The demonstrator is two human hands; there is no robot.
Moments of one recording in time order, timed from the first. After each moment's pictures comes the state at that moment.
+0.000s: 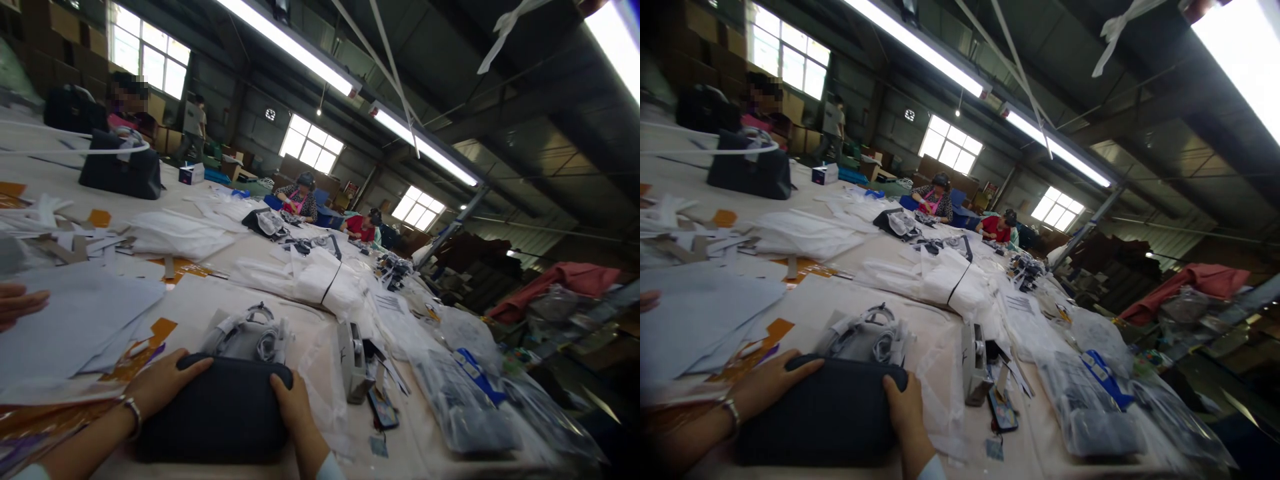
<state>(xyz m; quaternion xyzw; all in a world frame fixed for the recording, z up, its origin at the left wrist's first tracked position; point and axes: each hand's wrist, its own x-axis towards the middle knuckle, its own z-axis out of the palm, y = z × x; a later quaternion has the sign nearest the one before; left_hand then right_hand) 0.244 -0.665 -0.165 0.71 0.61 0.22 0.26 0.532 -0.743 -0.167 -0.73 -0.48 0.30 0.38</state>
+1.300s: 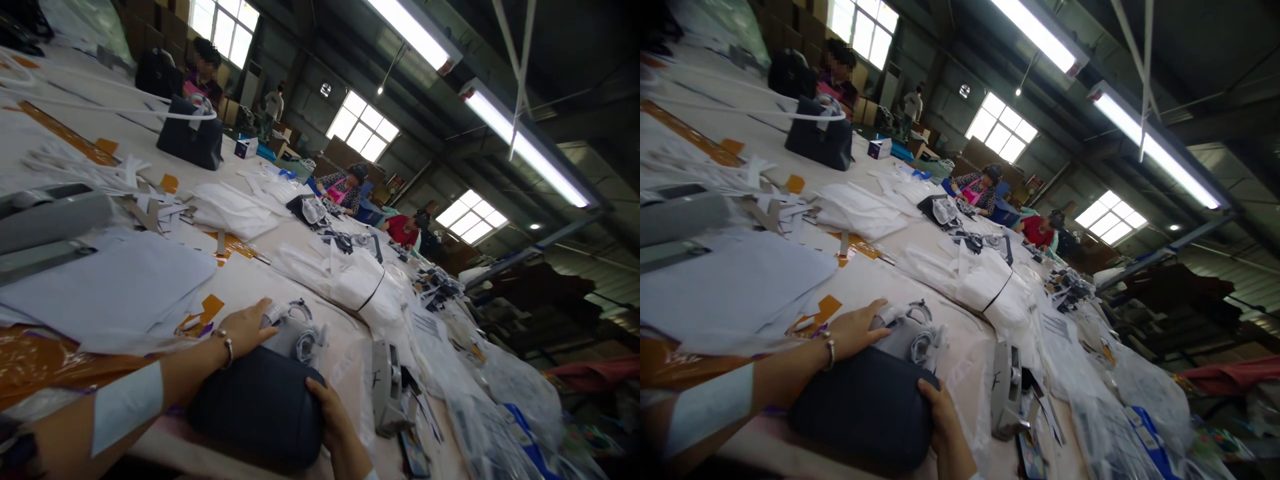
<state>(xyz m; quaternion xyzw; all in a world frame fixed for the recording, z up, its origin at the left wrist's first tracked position) 0.271 -0.608 -0.113 0.75 0.59 0.16 0.26 0.525 -0.715 -0.166 -0.58 -0.22 0.65 0.45</state>
